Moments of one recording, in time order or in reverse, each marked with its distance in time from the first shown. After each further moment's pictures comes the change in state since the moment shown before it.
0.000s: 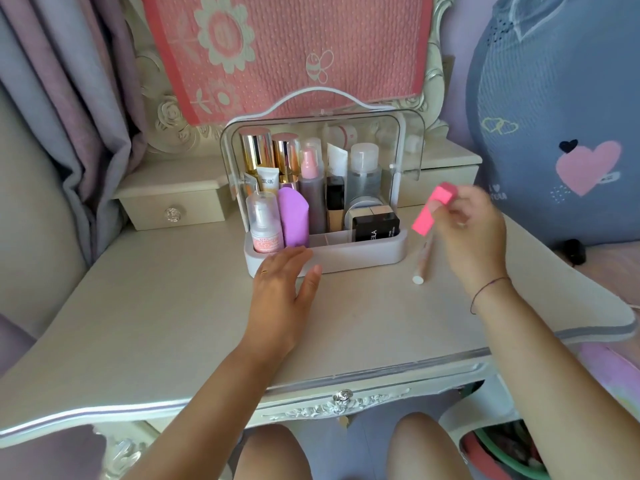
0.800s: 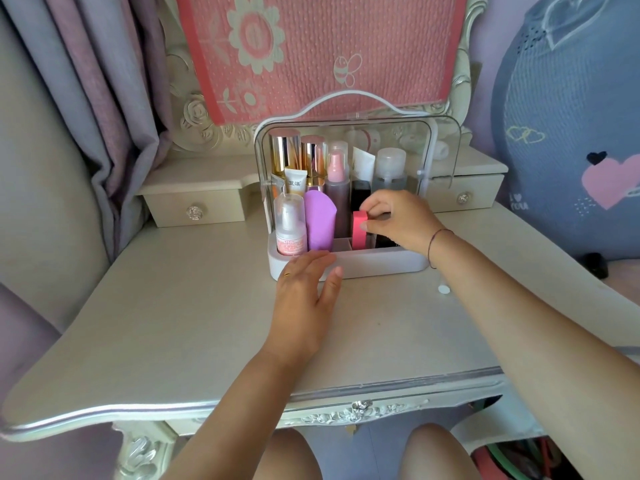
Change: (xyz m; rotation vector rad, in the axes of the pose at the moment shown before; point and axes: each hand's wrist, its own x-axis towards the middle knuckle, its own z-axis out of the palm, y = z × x) left_hand 0.001 -0.008 -0.001 -0.132 0.005 -0.030; right_hand 0.028 -0.024 0.088 -0.415 -0.665 -0.150
